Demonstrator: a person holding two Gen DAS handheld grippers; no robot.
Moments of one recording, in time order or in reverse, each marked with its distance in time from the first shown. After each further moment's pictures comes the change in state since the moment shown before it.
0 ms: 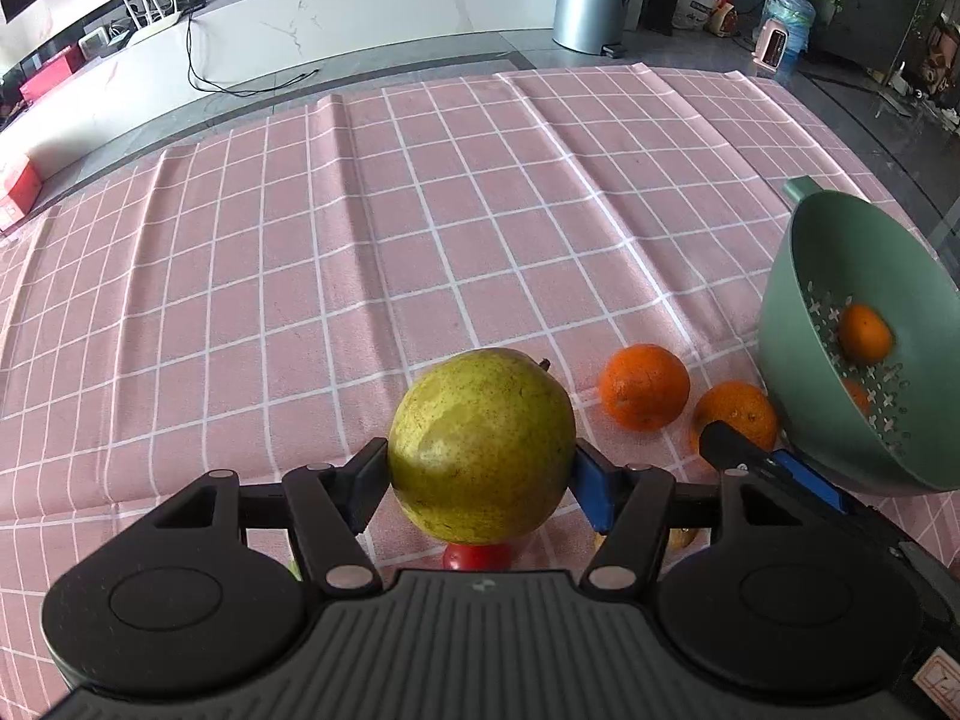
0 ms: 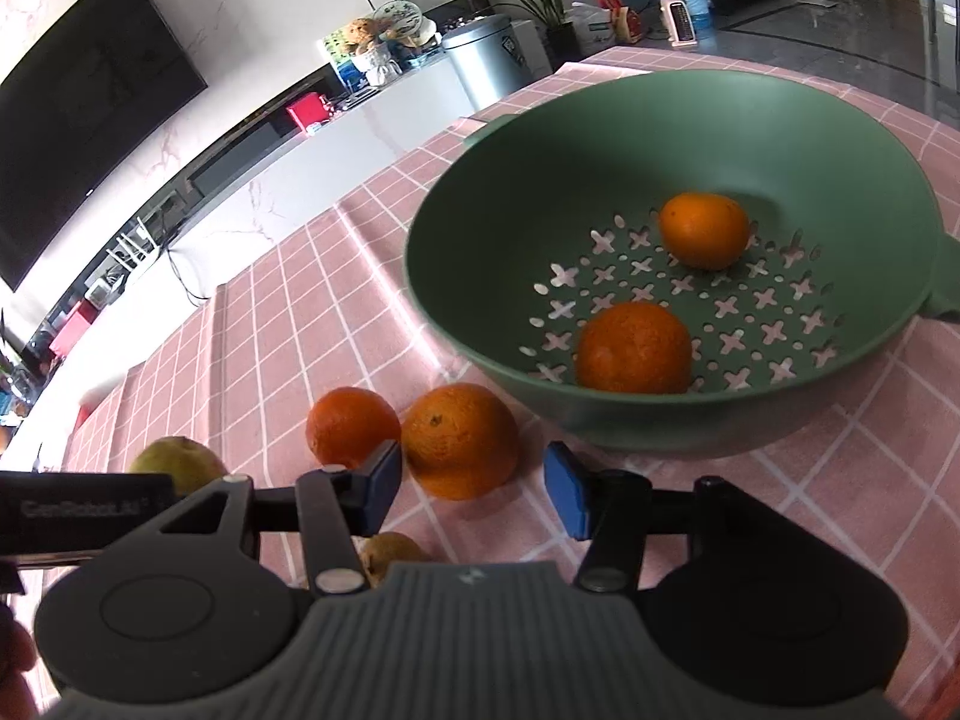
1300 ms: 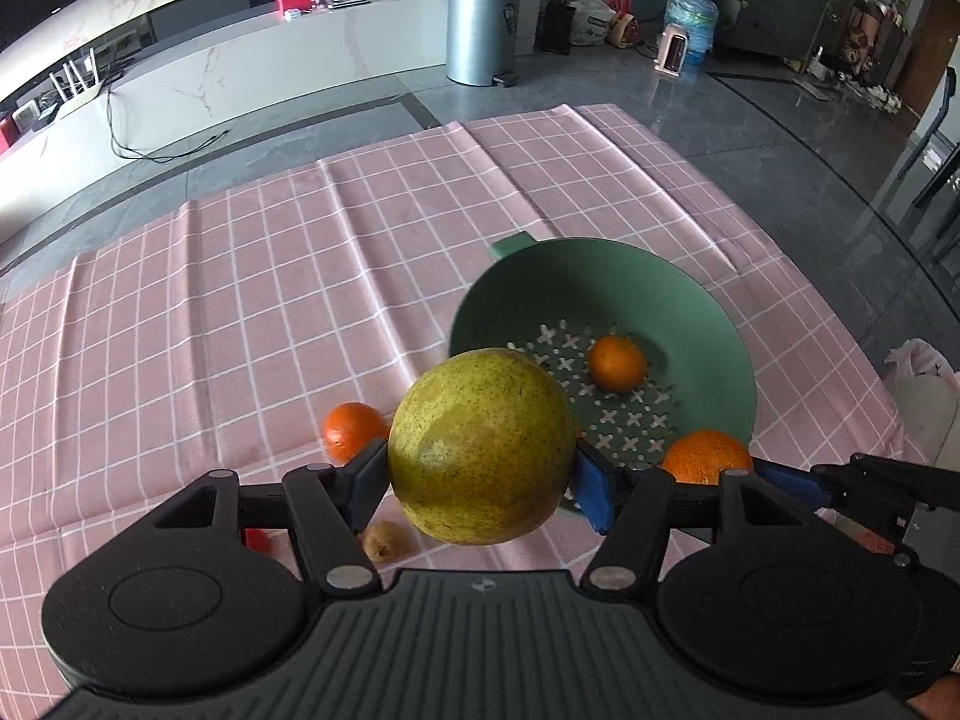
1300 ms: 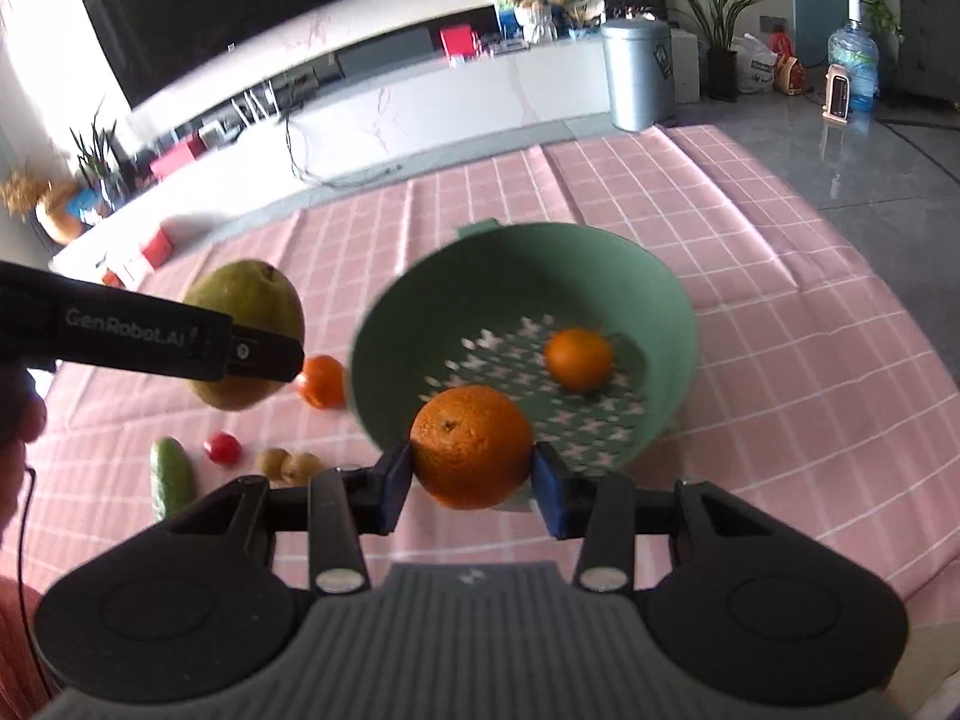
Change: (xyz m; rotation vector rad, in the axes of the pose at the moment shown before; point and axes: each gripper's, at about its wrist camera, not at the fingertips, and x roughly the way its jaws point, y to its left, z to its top) left arm -0.067 -0.142 0.018 0.113 -0.041 -0.103; right arm -0.101 -0.086 0.094 -0.428 0.162 0.151
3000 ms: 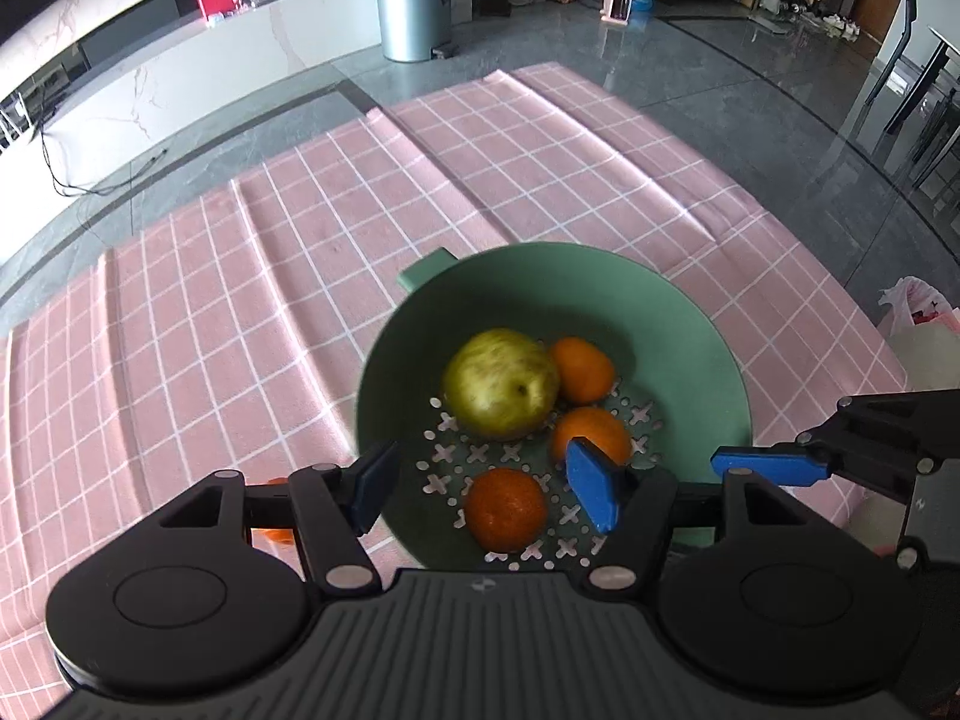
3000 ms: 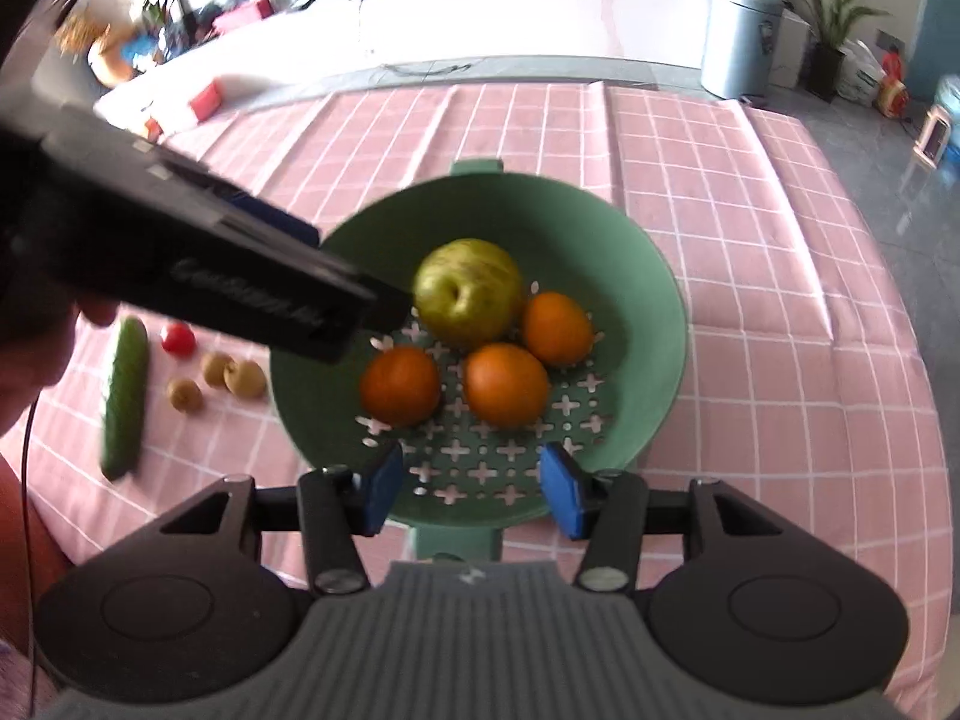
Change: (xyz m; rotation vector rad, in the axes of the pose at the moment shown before) left arm 0.042 -0.026 0.031 0.131 0.049 -0.018; right arm 0.037 -0.030 0.036 -0.223 0.181 0.060
